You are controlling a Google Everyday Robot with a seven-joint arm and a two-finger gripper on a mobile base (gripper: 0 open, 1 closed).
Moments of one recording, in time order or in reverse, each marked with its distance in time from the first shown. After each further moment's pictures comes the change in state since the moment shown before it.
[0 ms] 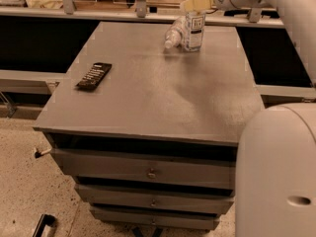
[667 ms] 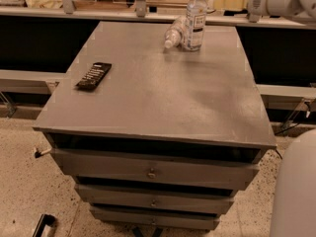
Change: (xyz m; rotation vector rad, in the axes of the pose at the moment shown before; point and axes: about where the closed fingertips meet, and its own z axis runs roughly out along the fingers) arm 0.008 -0.053 -0.062 -0.064 -0.189 0.014
